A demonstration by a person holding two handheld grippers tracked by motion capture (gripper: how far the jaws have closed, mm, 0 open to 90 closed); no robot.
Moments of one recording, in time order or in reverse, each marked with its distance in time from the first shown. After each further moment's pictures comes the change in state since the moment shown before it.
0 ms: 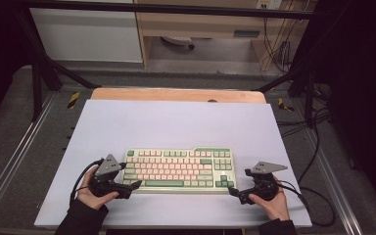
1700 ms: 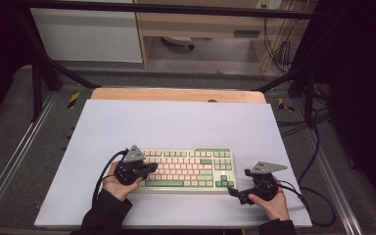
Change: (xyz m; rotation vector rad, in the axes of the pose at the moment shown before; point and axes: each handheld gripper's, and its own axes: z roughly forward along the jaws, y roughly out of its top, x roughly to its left) left arm -0.018 0.040 0.049 0.019 -0.046 -0.029; right arm 0.000 0.000 0.001 0.006 0.007 -0.005
